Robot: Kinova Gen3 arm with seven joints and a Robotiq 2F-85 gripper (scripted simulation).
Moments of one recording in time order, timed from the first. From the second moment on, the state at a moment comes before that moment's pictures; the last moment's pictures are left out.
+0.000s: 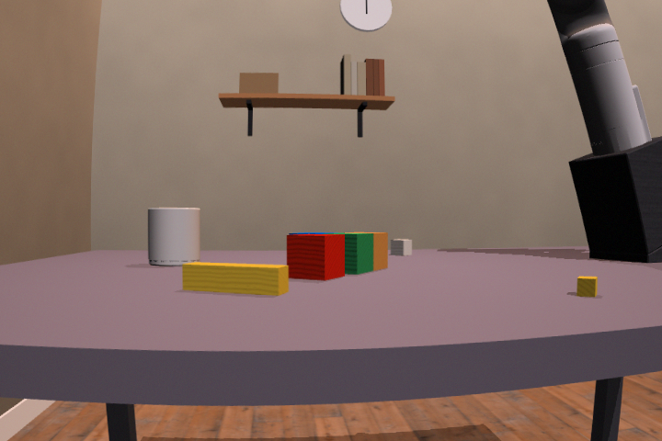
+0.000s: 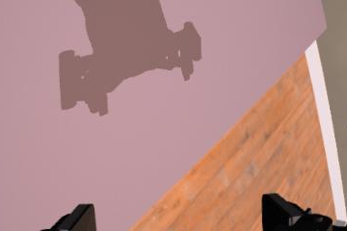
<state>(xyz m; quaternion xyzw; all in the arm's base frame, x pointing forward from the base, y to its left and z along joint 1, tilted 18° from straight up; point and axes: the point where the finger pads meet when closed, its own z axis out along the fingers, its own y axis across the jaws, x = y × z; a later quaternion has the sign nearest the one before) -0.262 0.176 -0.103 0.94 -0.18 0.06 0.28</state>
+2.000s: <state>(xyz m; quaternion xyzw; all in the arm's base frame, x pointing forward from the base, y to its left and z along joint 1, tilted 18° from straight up) -0.191 0.291 -0.087 0.88 -0.42 0.04 0.21</state>
